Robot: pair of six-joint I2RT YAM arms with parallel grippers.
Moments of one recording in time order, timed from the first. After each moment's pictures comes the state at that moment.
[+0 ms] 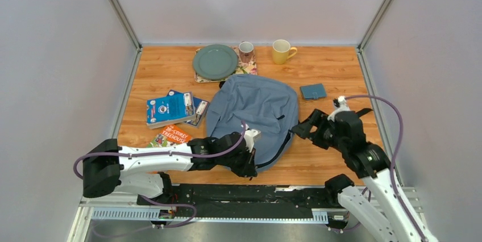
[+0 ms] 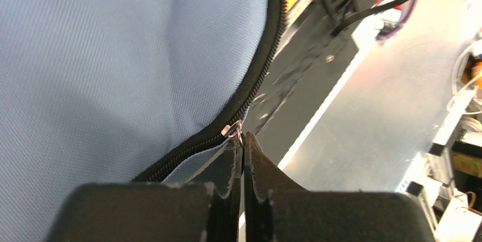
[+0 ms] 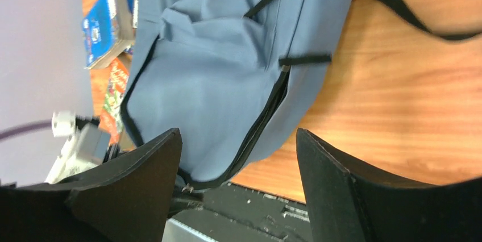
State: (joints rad) left arm -1.24 1.22 0.66 -0.20 0.14 -0.73; right arm 0.41 0.66 0.74 -0.73 -0.11 0.78
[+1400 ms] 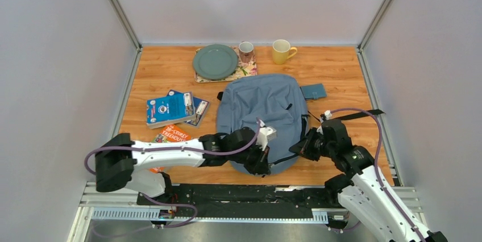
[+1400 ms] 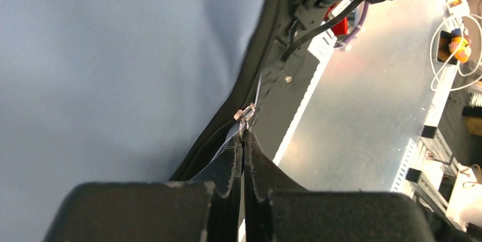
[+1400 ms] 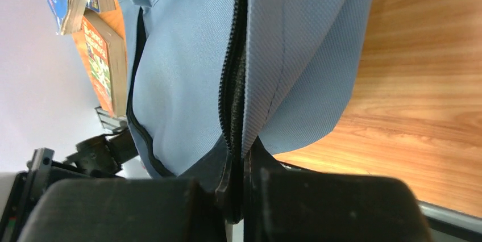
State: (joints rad) left arm -1.26 1.44 0.88 -0.10 0.26 -0.61; right arm 0.42 0.58 0.49 -0.71 -0.26 0.98
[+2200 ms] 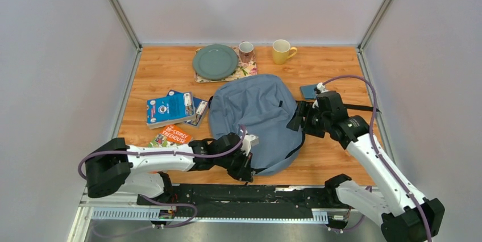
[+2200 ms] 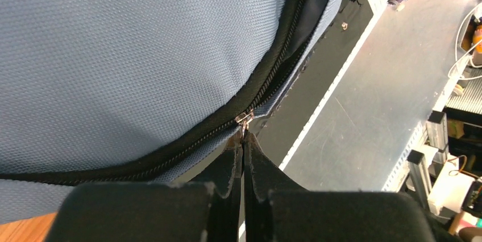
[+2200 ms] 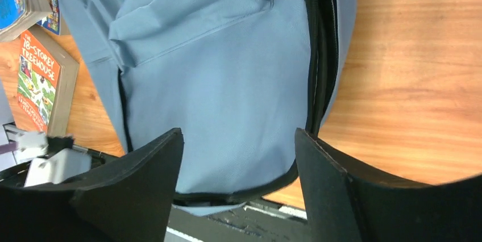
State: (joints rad) left arm -1.18 1.26 0.58 -0.10 0.32 -0.67; right arm 0.40 0.93 0.83 -0.75 -0.12 0.61
